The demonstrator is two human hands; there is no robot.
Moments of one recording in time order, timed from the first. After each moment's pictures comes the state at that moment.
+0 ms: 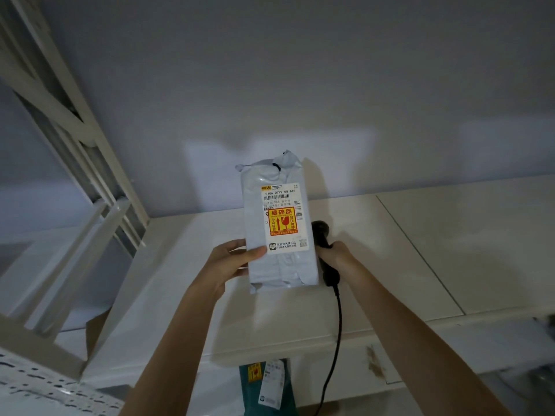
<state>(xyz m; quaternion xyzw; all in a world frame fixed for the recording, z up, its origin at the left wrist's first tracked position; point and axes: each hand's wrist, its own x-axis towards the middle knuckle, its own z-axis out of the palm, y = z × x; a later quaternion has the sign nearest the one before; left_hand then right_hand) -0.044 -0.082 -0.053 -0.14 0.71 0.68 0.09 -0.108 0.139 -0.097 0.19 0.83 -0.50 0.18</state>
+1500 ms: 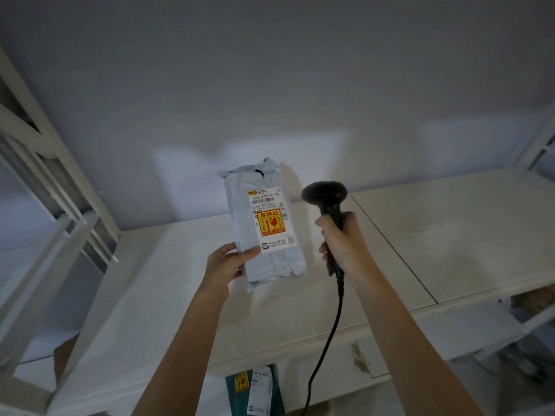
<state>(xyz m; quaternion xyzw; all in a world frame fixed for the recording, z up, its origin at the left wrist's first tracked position) -0.059 -0.047 -0.064 -0.19 0.66 0.72 0.06 -0.032 0.154 0.004 0.12 0.74 -0.66 -0.03</state>
